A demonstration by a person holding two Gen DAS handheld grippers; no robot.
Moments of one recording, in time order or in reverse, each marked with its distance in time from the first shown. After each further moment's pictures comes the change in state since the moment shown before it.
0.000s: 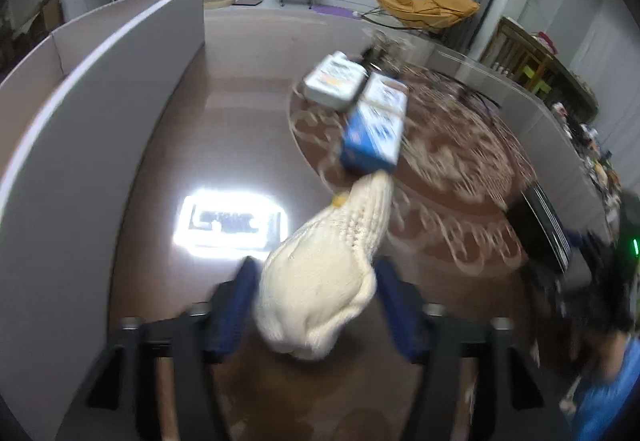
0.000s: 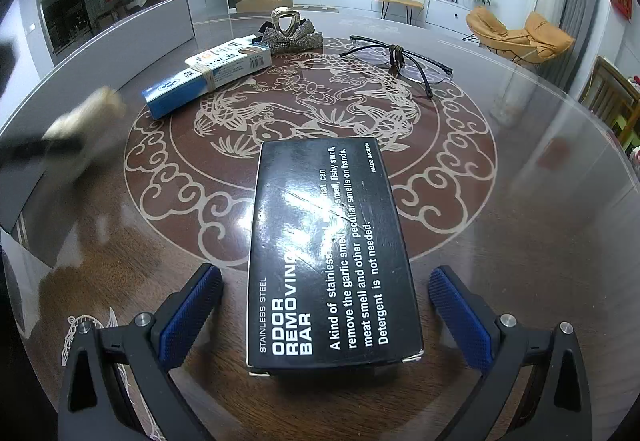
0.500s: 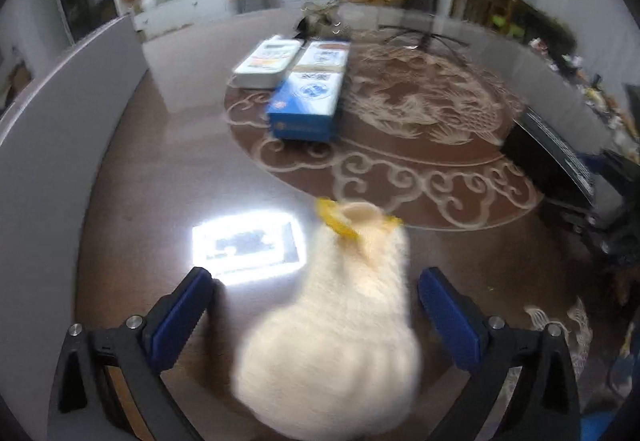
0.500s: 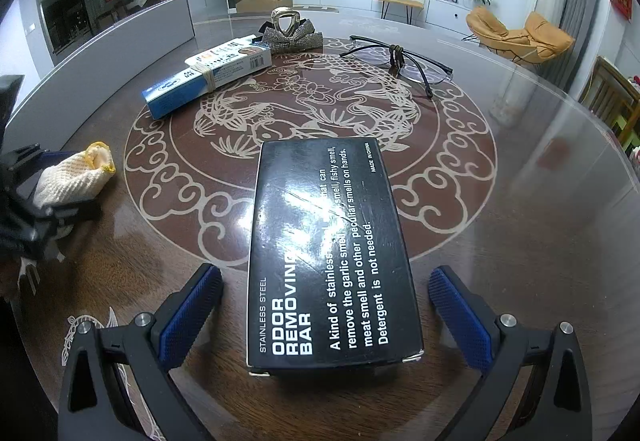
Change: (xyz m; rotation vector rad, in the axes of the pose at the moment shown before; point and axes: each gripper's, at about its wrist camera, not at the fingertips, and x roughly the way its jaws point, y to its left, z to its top) left arm 0.034 -0.043 -0.015 0.240 -0.028 0.055; right arm 0.000 0.000 0.000 0.000 0.000 0.000
